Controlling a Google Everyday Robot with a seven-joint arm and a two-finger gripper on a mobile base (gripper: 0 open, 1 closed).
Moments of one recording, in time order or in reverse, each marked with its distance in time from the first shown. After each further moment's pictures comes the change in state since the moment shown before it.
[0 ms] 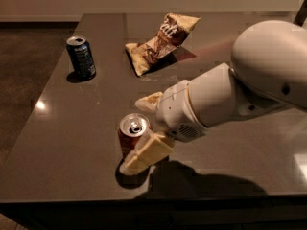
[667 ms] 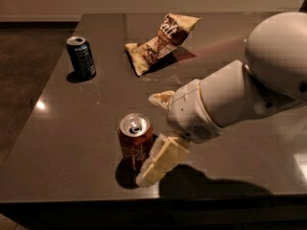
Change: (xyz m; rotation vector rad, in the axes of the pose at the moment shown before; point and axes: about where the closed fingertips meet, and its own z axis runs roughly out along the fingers) arm 0.016 0.003 -0.020 0.001 0.060 -0.016
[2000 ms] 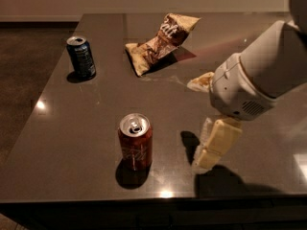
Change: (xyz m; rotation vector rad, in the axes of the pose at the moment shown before) arm 0.049 -0.024 -0.078 0.035 0.283 -0.062
